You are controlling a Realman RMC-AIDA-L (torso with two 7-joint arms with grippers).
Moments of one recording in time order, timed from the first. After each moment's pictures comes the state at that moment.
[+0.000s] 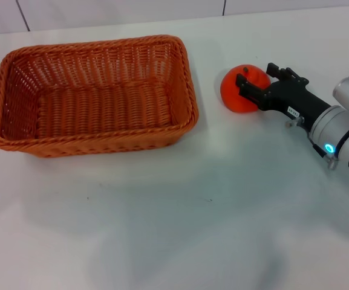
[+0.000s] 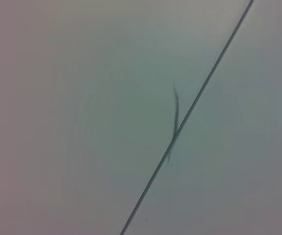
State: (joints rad) left arm -0.33 -2.16 0.57 0.88 1.34 1.19 -1.64; right arm 0.47 2.10 -1.65 -0.22 -0.27 -0.87 -2.50
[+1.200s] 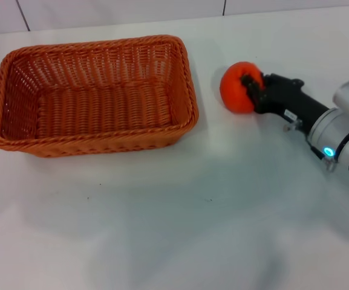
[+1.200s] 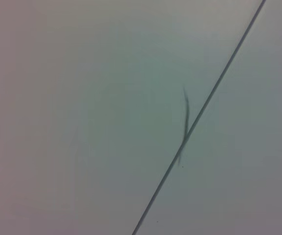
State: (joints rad) left arm -0.32 -2.16 0.56 0.88 1.34 1.18 -1.64; right arm 0.45 2.10 -1.63 -0.23 -0.31 -0.93 -2.49
